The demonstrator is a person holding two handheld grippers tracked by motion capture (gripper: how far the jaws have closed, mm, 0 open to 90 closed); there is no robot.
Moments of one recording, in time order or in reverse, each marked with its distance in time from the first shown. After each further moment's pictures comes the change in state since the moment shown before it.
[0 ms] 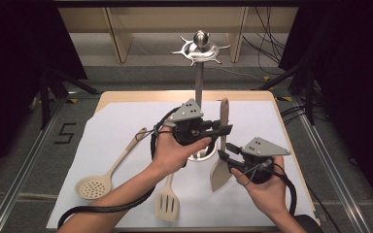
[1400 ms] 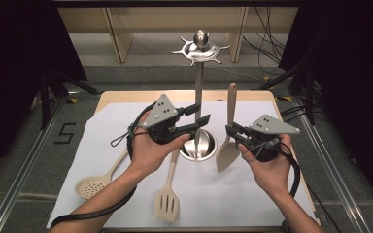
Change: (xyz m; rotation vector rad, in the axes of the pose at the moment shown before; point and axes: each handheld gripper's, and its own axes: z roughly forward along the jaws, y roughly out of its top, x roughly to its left) left arm 0.015 -0.007 -0.055 -0.115 0.202 0.108; right arm -0.026 0.041 0.000 -0.067 -0.074 0.003
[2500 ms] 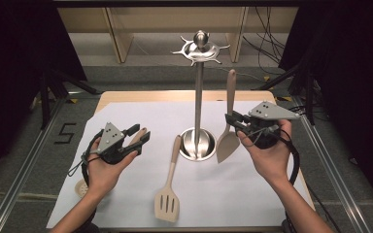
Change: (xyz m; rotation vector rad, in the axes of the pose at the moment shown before) left arm 0.062 -0.094 -0.084 0.118 0.310 -0.006; right arm -0.011 0.024 0.009 -0.016 -0.016 -0.042
